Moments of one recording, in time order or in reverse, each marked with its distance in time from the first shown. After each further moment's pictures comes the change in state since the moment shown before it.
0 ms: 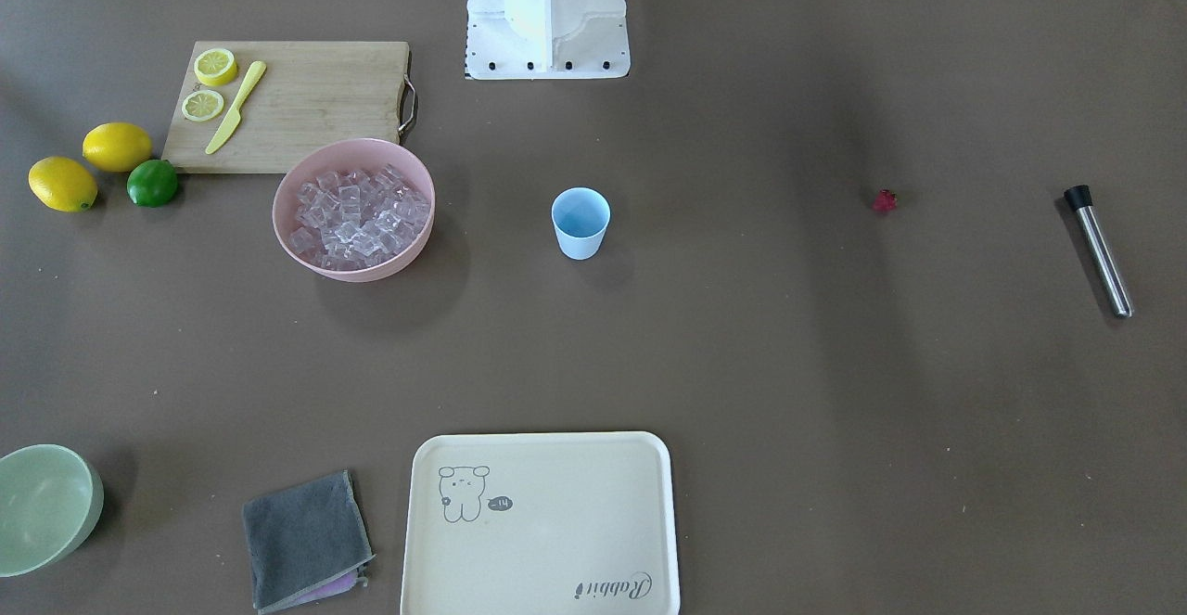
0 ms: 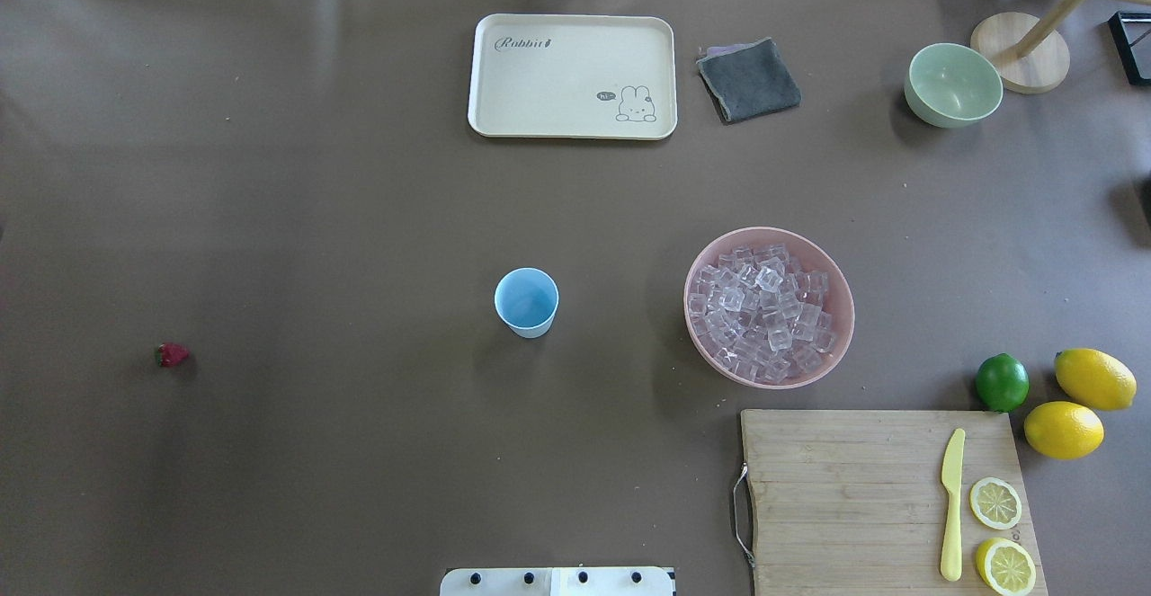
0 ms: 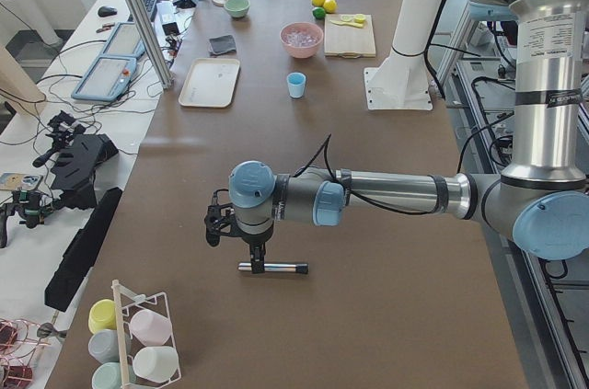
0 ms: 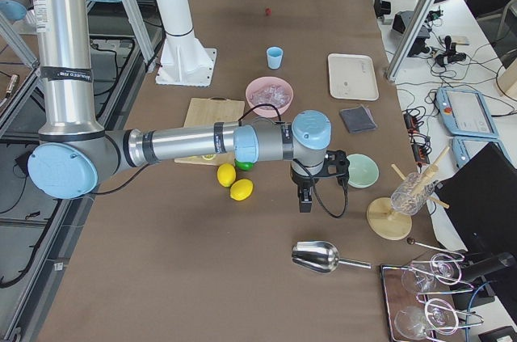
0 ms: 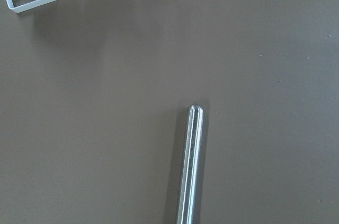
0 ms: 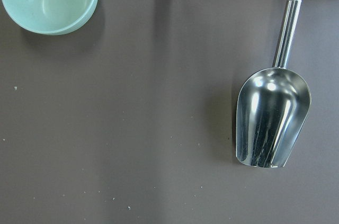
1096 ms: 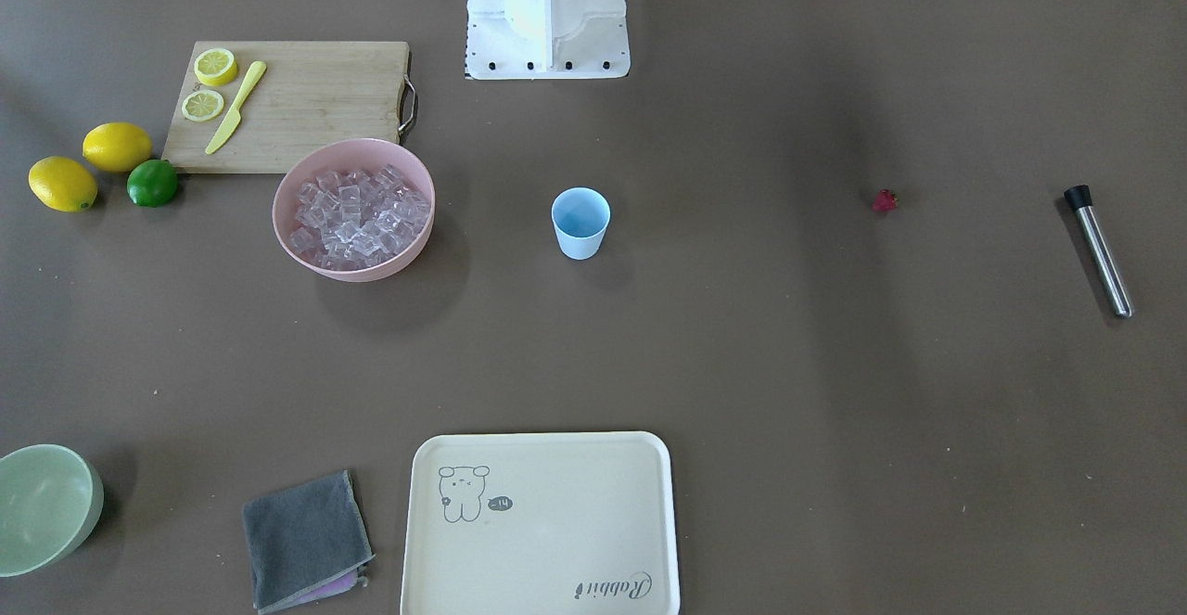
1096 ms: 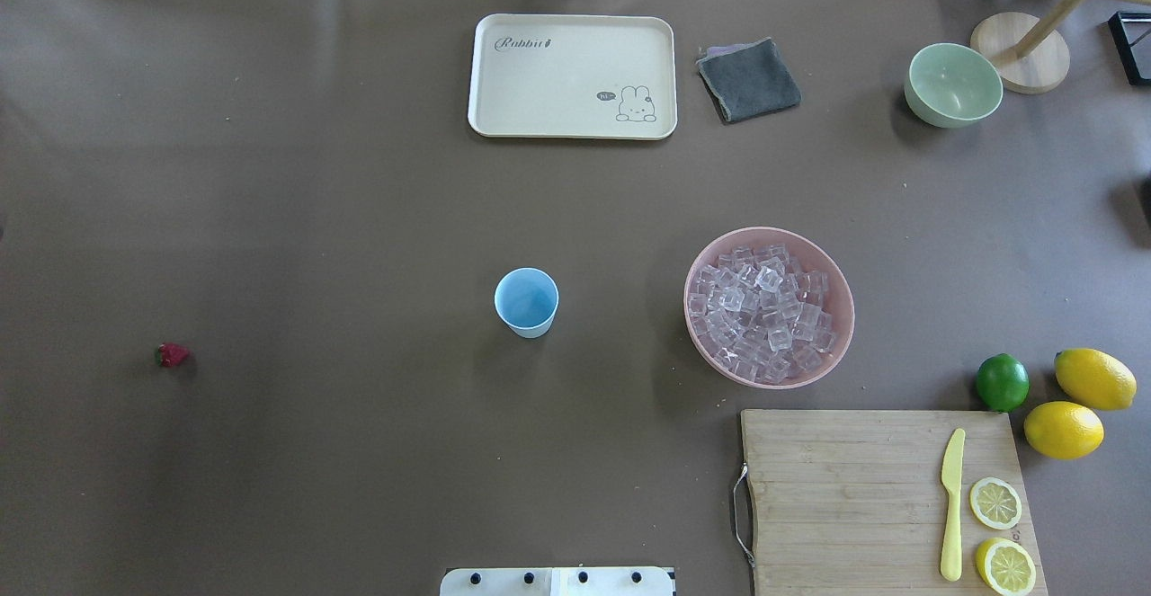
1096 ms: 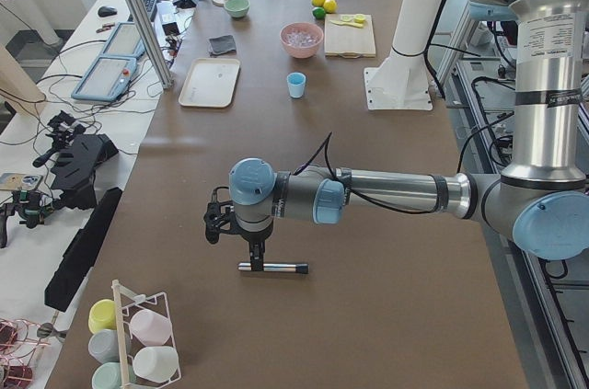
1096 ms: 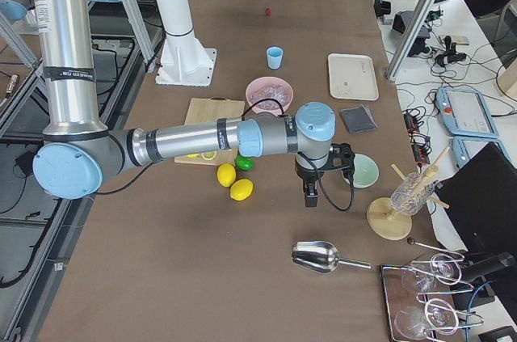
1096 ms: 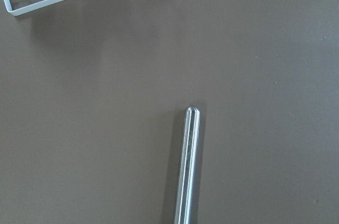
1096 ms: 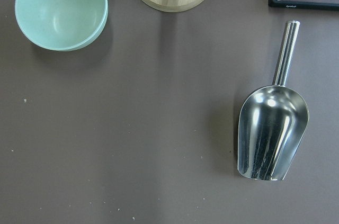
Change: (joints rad) left arm -0.001 0.000 -0.011 0.001 -0.002 -0.001; right arm 0.004 0.026 0.013 -0.007 -0.013 0.009
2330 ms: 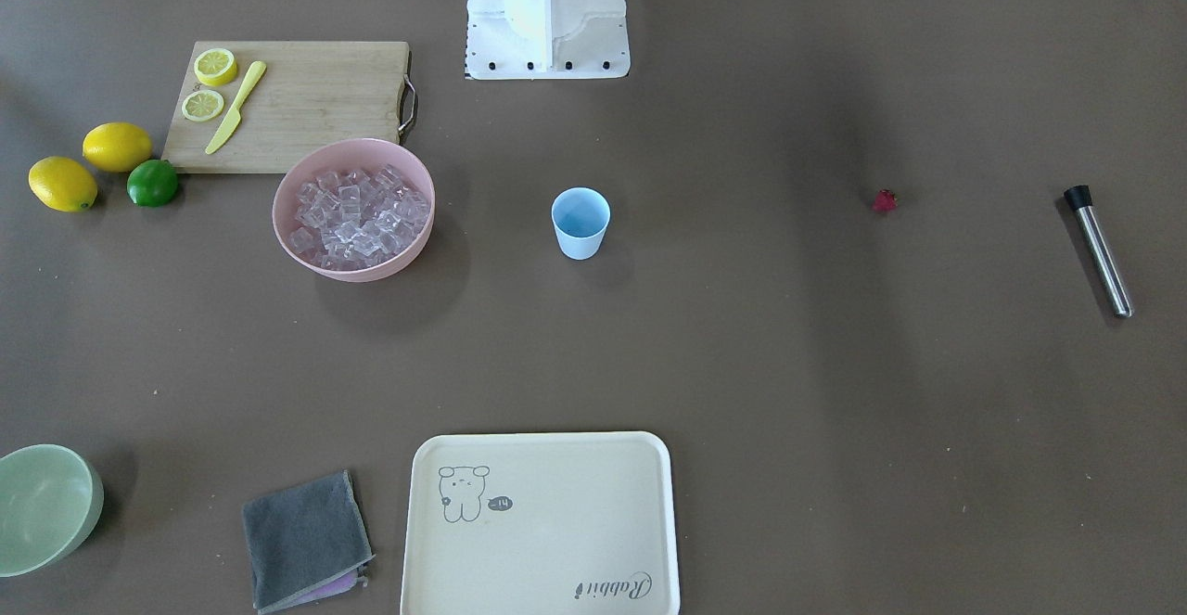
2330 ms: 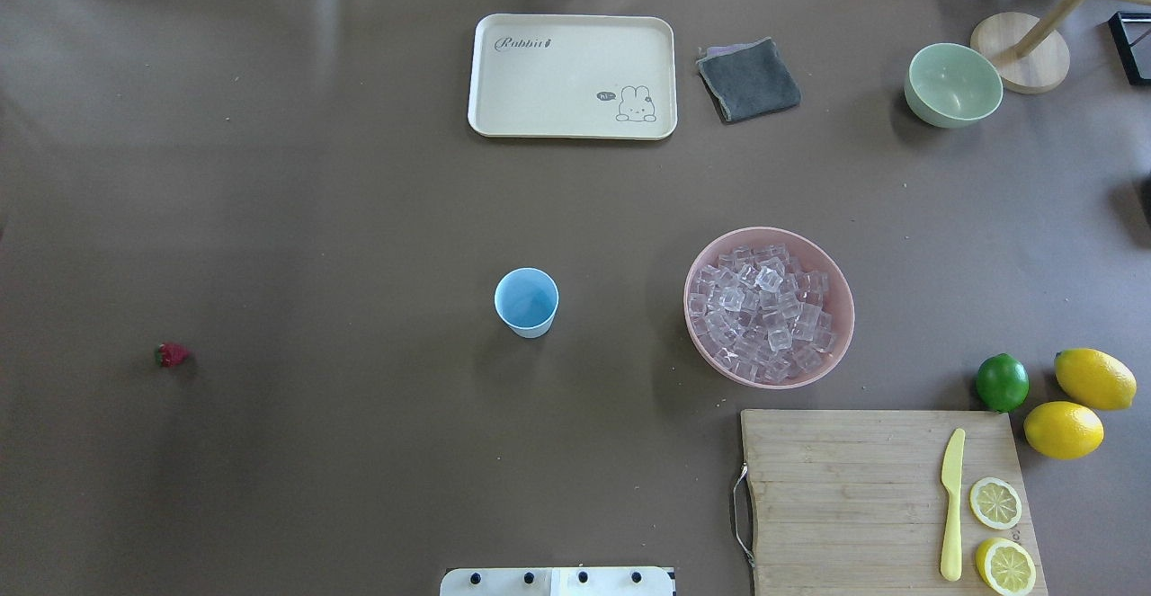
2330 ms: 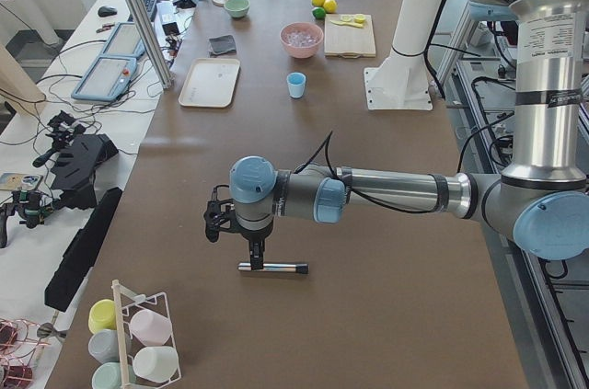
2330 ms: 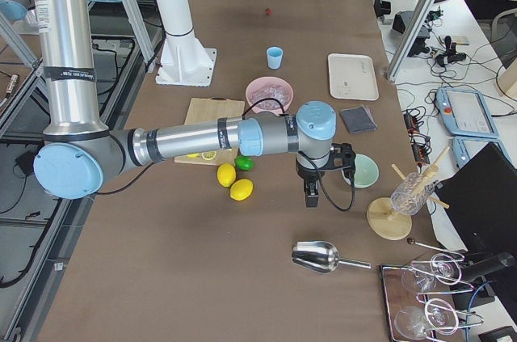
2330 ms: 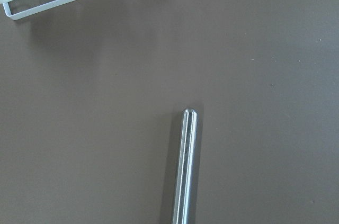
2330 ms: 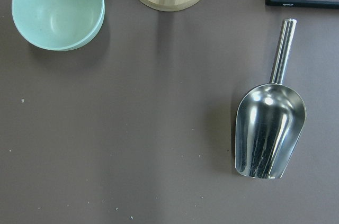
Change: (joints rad) left arm -0.002 0.003 -0.008 0.000 0.000 0.000; right arm 0.006 -0.004 -0.003 0.002 0.000 0.000
